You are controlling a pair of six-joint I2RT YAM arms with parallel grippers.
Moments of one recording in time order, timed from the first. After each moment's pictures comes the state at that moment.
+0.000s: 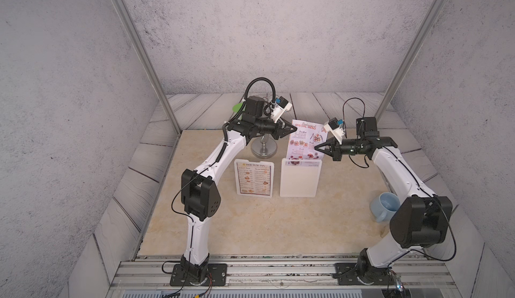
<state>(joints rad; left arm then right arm) -0.50 2.05 2.07 -0.44 0.86 0.03 0.05 1.61 1.47 -0.72 -1.04 -0.54</state>
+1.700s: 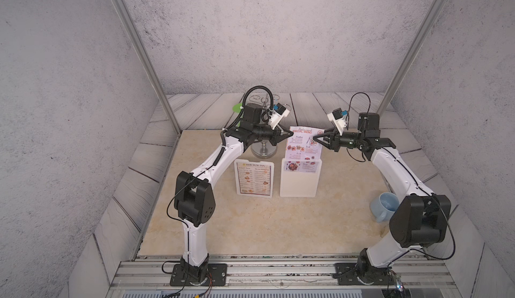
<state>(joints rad) -0.50 1.95 1.85 -0.32 0.81 0.06 0.05 1.61 1.45 -0.39 -1.05 -0.21</state>
